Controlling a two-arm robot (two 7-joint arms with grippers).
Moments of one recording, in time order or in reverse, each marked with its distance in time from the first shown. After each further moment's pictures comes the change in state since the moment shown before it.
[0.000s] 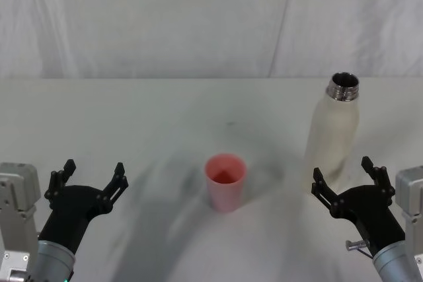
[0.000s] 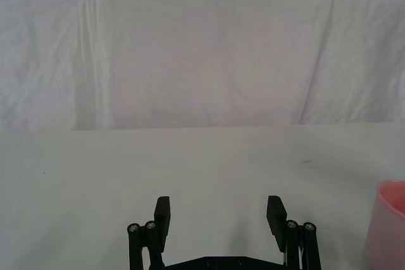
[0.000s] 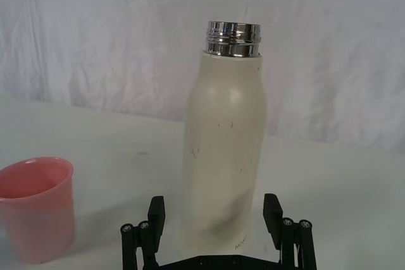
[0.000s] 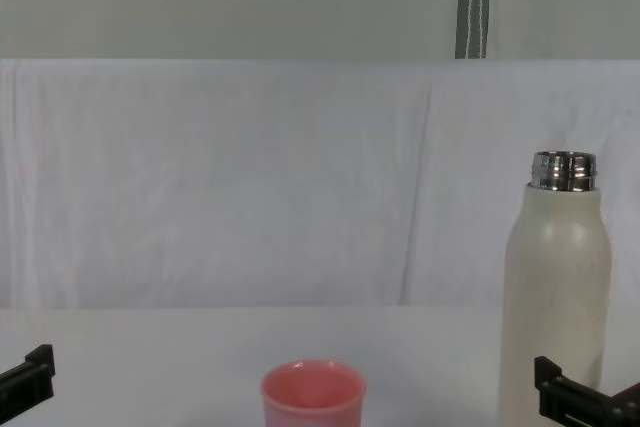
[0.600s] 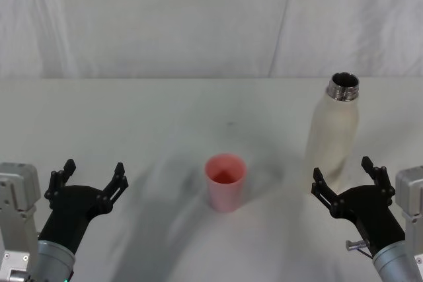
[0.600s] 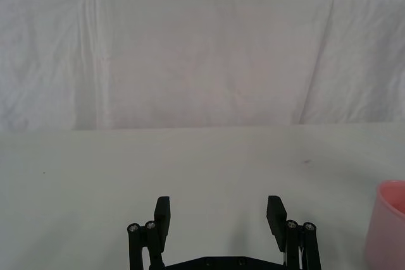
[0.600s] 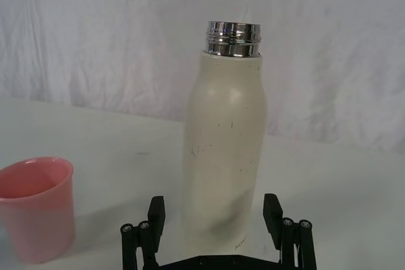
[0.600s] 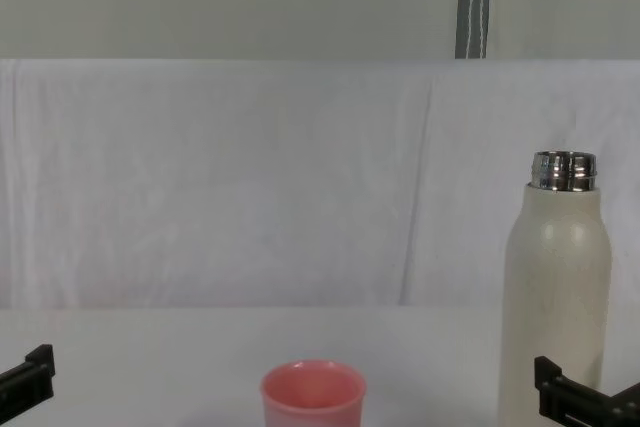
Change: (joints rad) left arm 0.000 0.000 0.000 0.000 0.000 0.000 0.000; right arm 0.000 0.000 0.000 0.000 0.000 0.000 0.000
